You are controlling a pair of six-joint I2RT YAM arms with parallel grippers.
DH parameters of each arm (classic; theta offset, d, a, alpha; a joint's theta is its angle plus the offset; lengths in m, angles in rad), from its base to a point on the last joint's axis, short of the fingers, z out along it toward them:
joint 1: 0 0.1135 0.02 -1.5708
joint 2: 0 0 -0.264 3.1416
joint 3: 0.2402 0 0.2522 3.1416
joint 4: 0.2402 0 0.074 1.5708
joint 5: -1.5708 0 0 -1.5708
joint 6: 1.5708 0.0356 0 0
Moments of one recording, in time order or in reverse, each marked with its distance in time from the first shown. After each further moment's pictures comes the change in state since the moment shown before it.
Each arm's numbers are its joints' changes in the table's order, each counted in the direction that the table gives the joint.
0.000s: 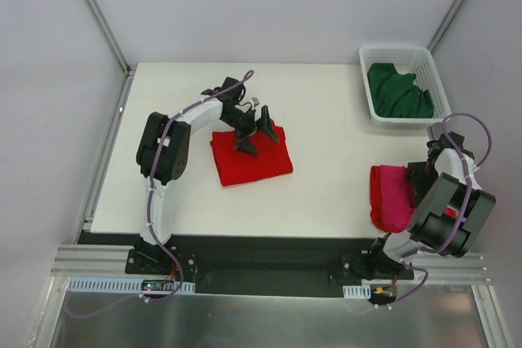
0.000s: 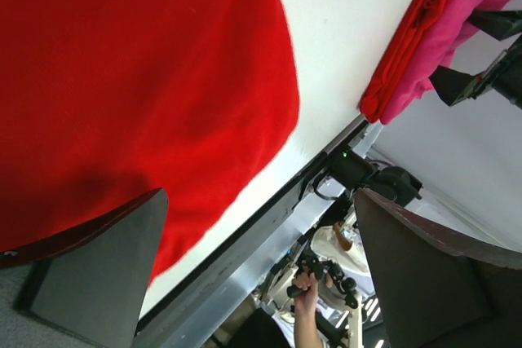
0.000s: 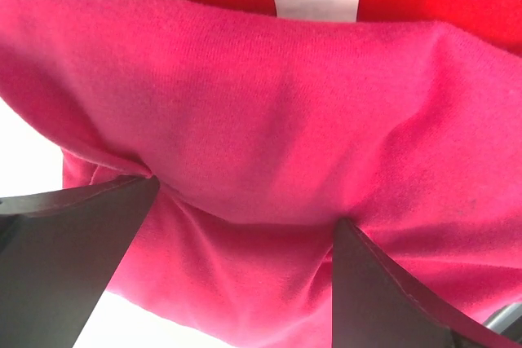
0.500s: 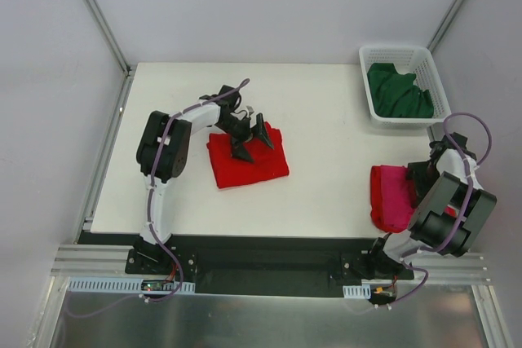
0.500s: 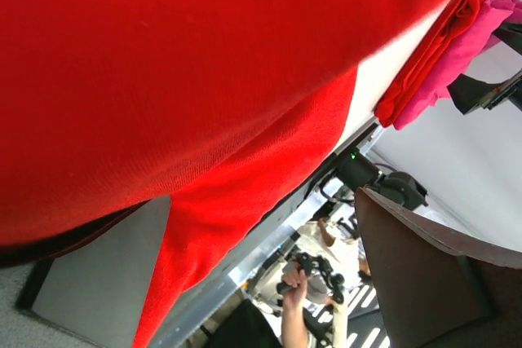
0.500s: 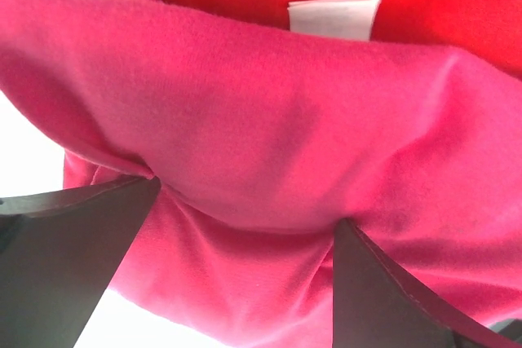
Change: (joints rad) left arm 0.023 0.050 -0.050 0.000 0.029 0.010; right arm -0.025 0.004 0.000 -0.018 0.031 -0.077
